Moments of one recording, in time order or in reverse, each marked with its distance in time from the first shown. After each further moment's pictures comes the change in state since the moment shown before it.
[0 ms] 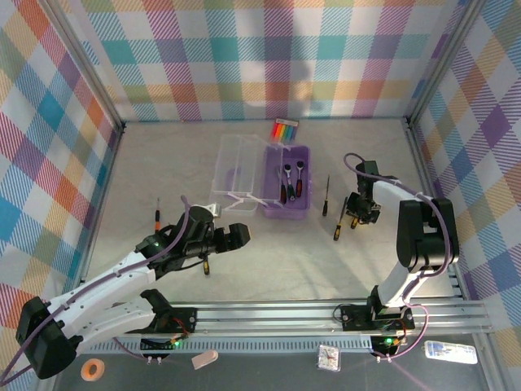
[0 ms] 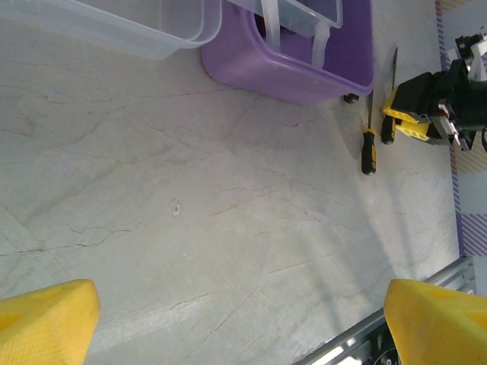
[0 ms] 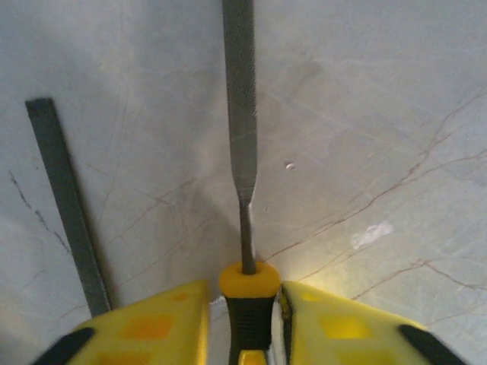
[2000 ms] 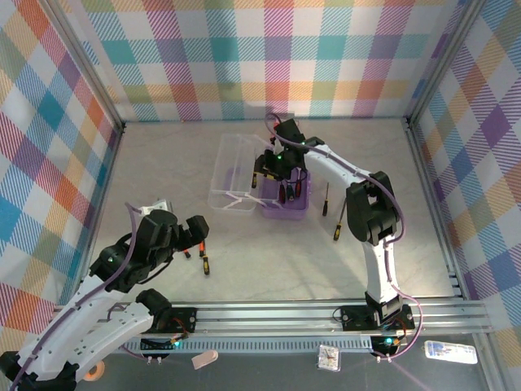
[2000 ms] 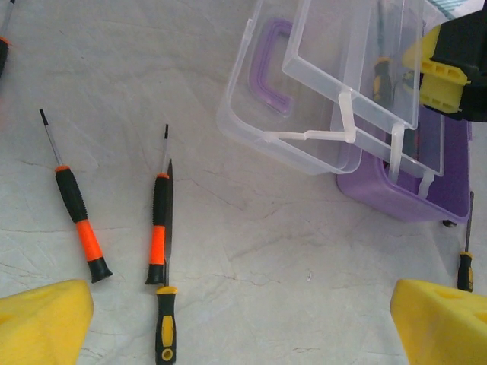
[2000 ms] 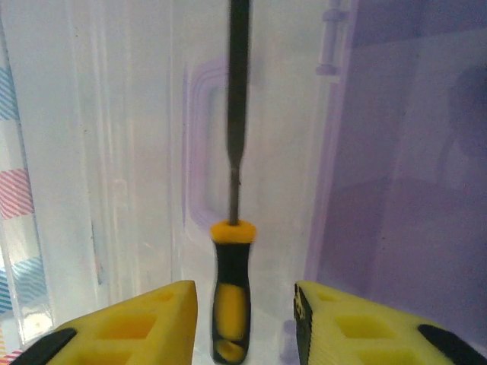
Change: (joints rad) left arm 0.150 -0.249 0.148 -0.463 -0.318 0.026; right arm 0.468 0.417 0.781 0.039 -0.467 0.164
